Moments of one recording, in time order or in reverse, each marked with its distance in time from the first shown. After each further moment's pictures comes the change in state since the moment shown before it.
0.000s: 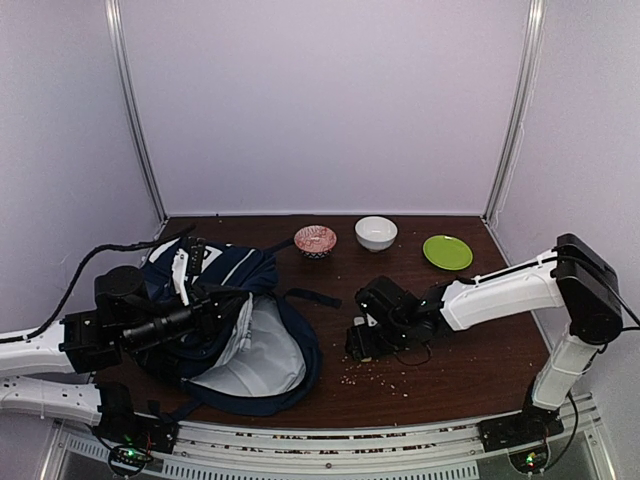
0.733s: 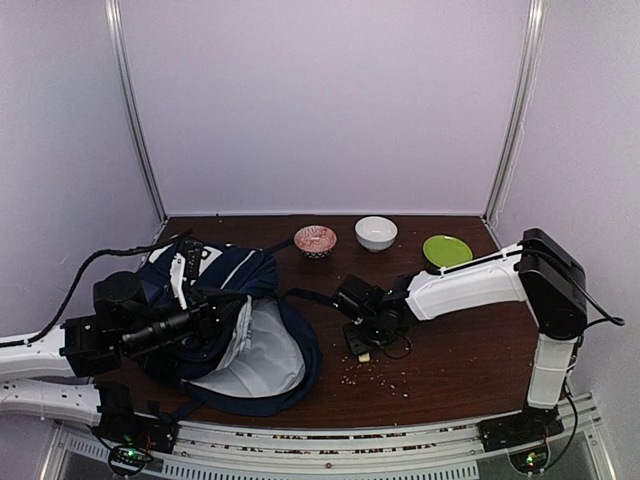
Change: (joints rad) left arm 0.000 -0.028 -0.041 0.028 -0.001 -0.011; right arm 0.016 0.191 0.245 -0.255 0.149 -0.046
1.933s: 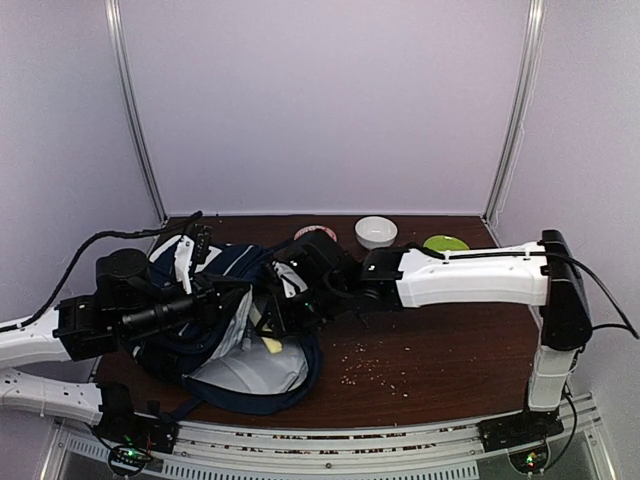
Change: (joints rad) left arm 0.000 0.086 0.170 -0.161 -0.003 0.060; right arm 0.156 -0.019 0.352 0.139 -0.471 0.114
